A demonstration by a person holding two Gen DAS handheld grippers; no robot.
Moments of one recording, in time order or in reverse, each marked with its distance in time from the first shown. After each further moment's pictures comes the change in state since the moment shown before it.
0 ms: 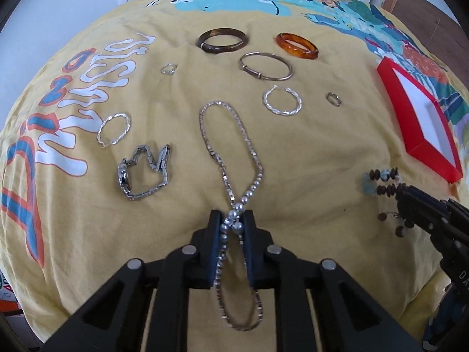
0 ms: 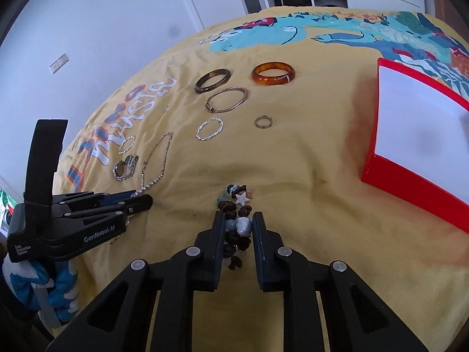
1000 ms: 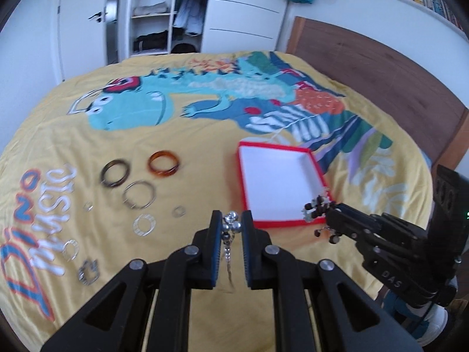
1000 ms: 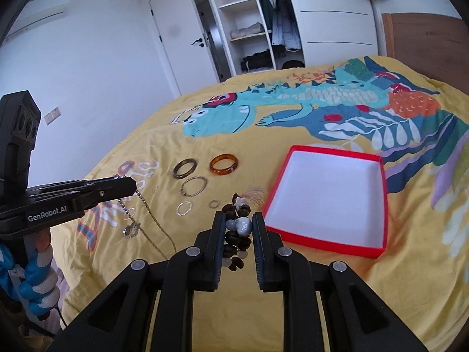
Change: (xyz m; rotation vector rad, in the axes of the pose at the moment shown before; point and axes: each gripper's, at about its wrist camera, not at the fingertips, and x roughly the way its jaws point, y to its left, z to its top) left arm -0.167 -0.143 0.069 0.234 -0.279 -0.311; right arm -0.169 -0.049 0.019 0.075 -0.301 -0.127
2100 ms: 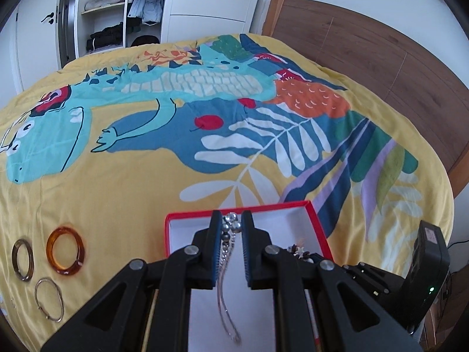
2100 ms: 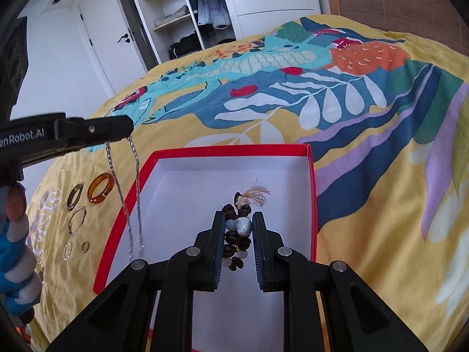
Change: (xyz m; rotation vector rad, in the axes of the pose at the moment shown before) left arm 0.229 -0.063 0.115 0.067 0.054 -0.086; right arm 0.138 -0.173 0.033 0.167 0.086 -0.200
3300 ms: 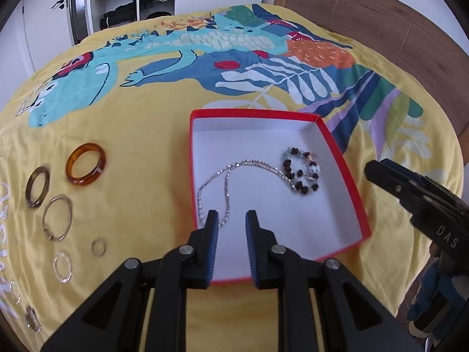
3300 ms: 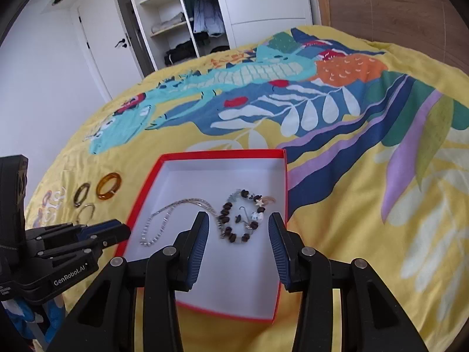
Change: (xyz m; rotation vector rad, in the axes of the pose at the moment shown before) left arm -0.046 0.002 -0.105 -0.004 0.125 0.090; right arm -0.073 0.004 -0.011 -0.001 -0.035 -0.036
